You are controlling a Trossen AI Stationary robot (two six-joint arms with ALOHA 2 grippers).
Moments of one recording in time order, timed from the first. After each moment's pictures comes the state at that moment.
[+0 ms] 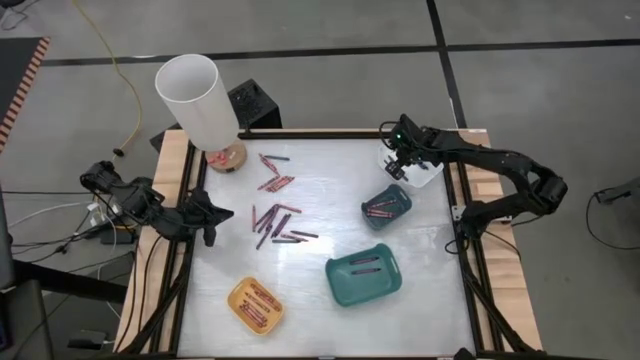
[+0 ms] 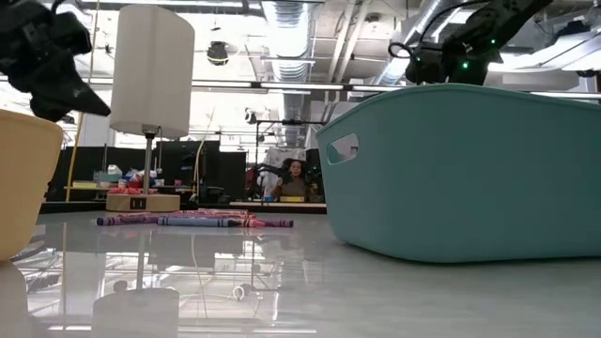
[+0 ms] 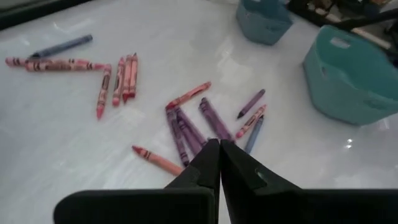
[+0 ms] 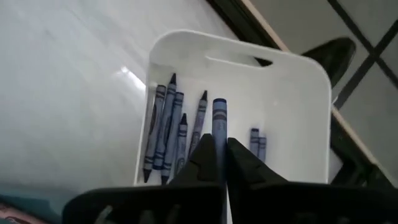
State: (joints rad) left arm -0.54 0.23 0.38 -0.74 -0.71 -0.80; right arm -0.70 1.28 0.88 -0.64 0.26 -0.01
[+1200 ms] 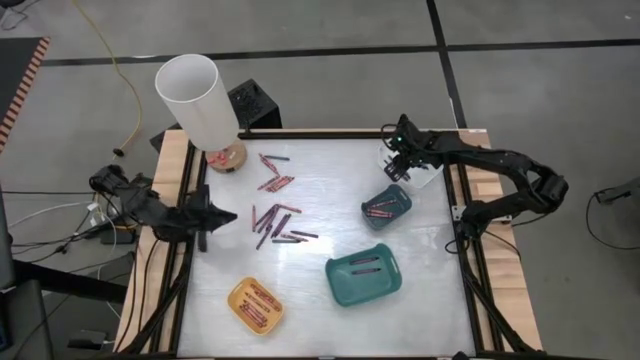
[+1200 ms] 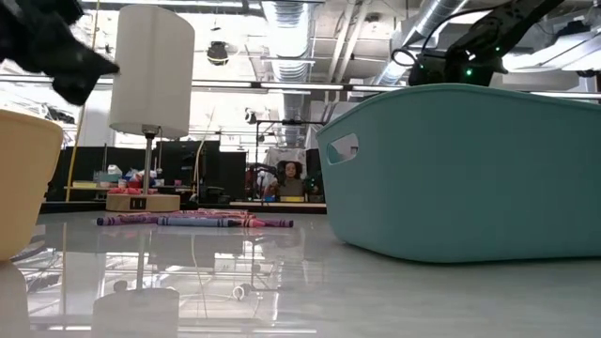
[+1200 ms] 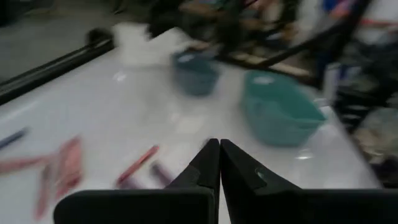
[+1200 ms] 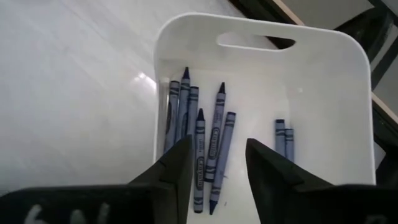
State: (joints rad) left arm -0.57 0.05 0.29 -0.40 -0.68 -0.36; right arm -0.70 1.28 0.83 -0.59 0.21 0.08
